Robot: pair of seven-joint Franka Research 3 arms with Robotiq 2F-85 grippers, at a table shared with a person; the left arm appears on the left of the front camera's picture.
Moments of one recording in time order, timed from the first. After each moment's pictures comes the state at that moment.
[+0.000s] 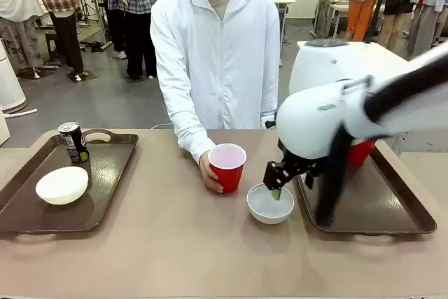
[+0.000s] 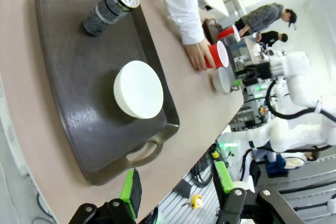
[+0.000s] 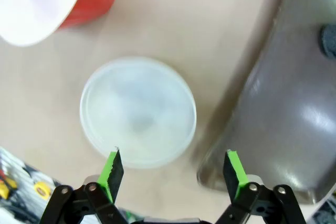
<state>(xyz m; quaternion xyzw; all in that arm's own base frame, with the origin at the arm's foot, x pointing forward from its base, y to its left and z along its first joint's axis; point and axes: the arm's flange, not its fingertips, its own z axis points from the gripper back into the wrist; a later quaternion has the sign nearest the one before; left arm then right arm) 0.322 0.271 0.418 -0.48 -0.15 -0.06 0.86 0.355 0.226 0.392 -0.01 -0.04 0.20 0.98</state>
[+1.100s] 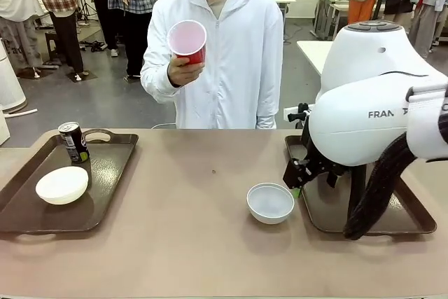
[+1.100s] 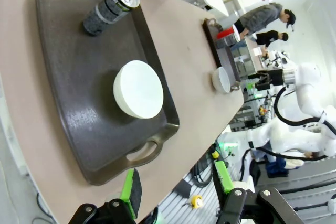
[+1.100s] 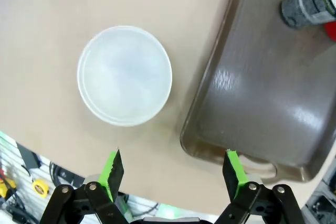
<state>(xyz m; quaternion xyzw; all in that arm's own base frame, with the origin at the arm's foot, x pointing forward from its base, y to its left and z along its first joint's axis) 0.322 0.271 0.418 -0.48 -0.15 -0.06 0.86 0.331 0.196 0.419 0.00 -0.08 0.17 0.98</state>
